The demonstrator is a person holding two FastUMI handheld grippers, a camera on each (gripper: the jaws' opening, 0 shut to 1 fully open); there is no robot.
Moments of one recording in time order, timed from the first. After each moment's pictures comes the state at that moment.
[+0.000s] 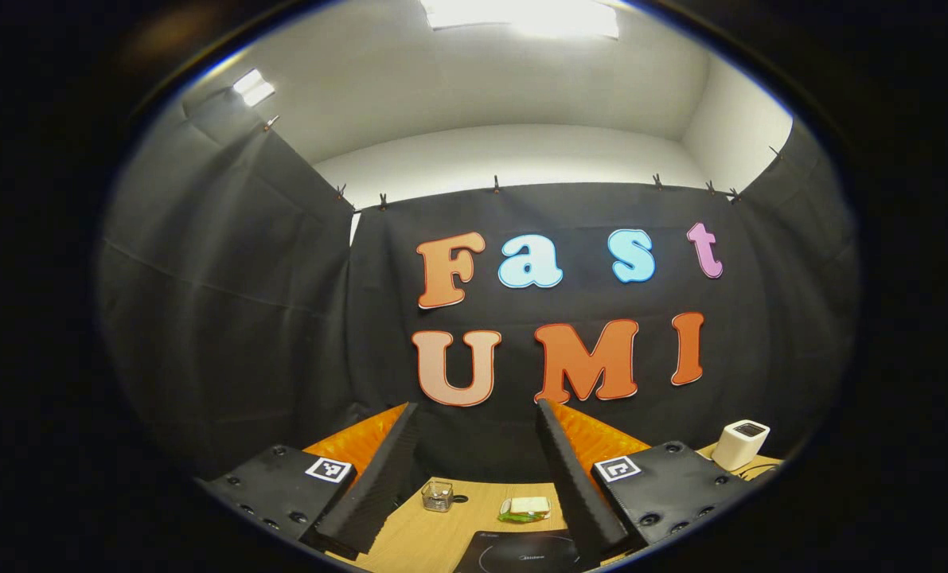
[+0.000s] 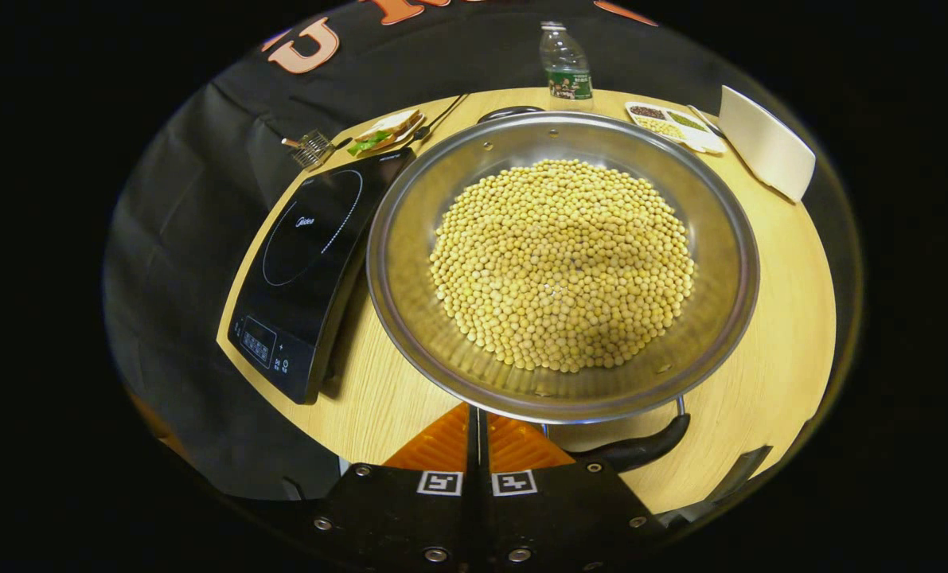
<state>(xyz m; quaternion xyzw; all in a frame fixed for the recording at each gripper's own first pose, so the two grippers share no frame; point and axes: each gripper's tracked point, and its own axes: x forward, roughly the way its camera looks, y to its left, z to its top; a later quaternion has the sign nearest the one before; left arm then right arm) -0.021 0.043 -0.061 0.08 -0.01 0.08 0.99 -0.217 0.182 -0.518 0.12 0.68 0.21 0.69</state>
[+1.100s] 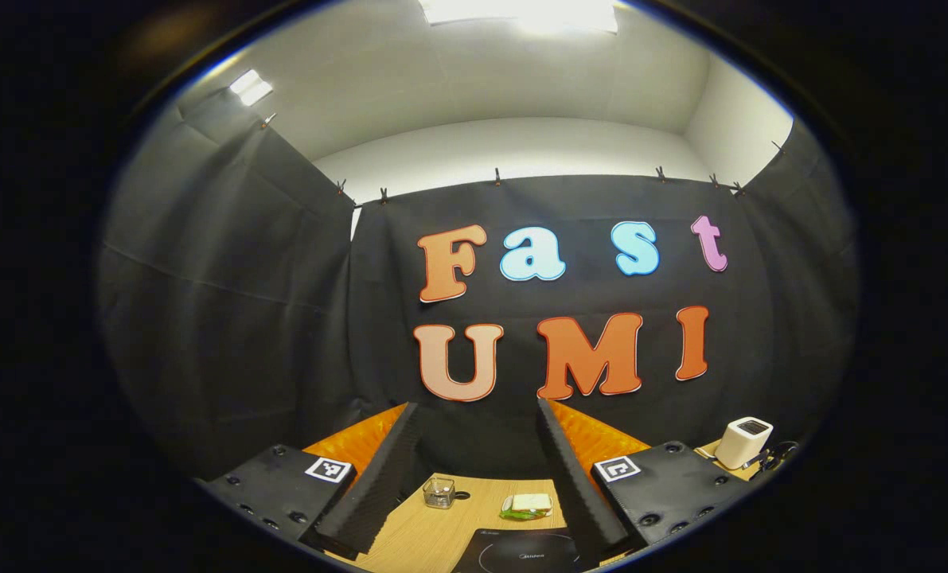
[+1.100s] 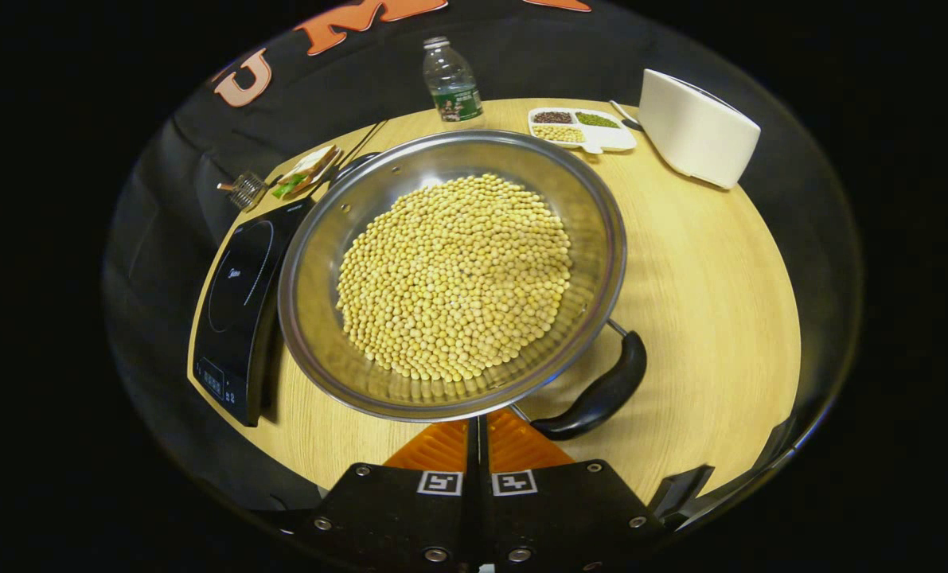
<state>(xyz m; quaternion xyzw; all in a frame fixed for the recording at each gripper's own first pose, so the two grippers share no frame) -0.012 0.043 -0.068 0.09 0.01 0.09 0.99 -0.172 0.082 -0.553 0.11 0.68 0.11 0.72</state>
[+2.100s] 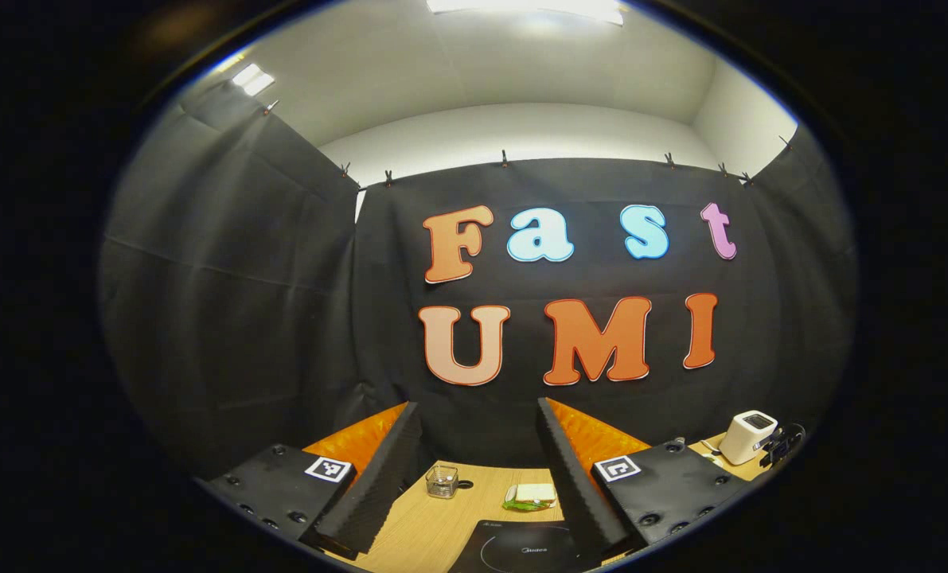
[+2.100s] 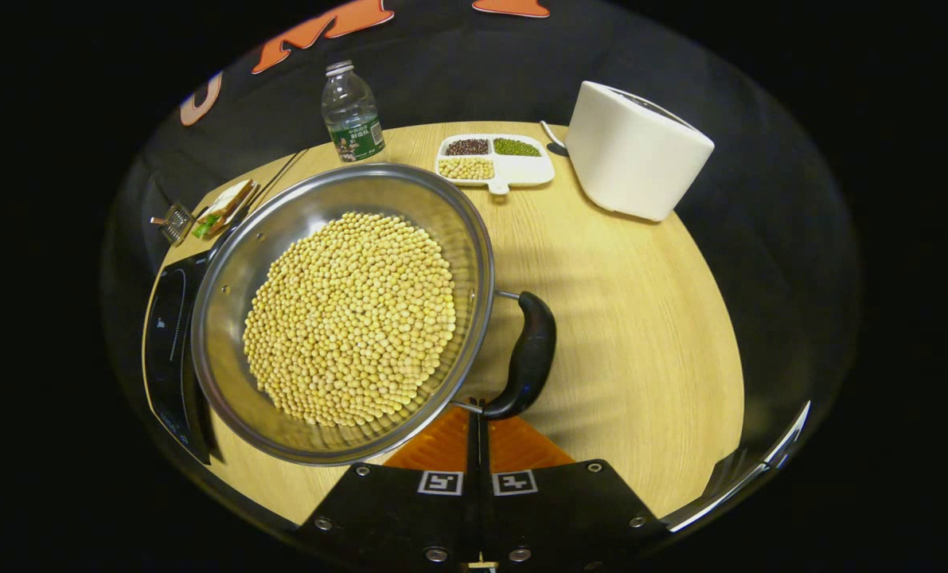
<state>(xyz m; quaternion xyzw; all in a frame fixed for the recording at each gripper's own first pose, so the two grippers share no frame) -0.003 0.055 -0.092 0.08 0.03 0.10 0.99 -0.110 0.008 -0.595 0.03 0.65 0.01 0.76</state>
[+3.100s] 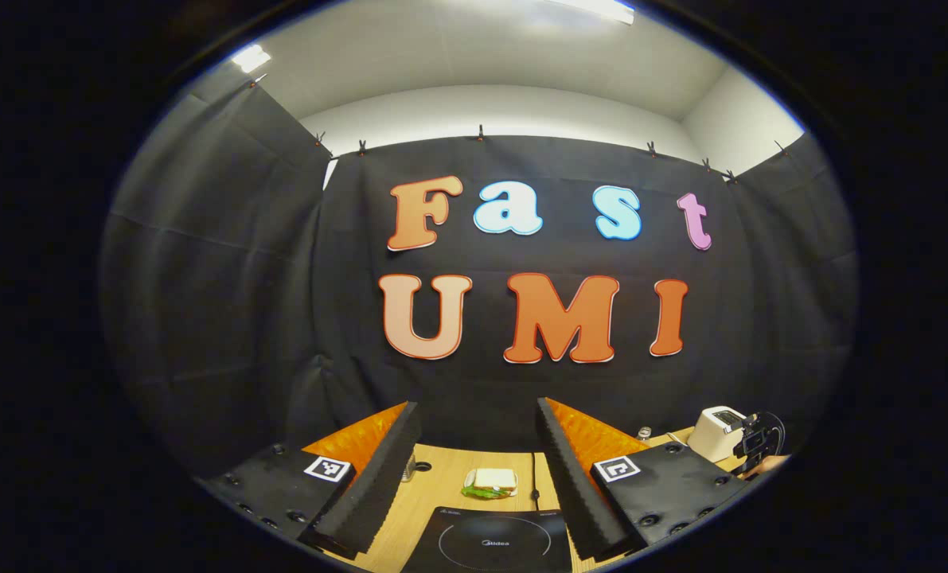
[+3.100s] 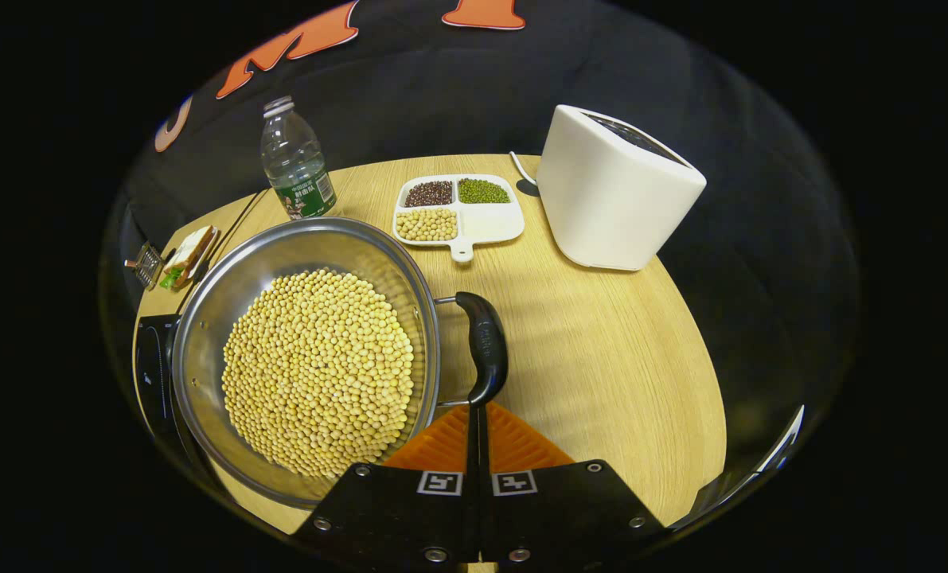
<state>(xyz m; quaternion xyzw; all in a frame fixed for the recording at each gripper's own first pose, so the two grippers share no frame) 0.025 0.004 -0.164 0.05 0.09 0.03 0.99 -0.064 -0.025 -0.591 0.06 0.63 -0.04 0.77</state>
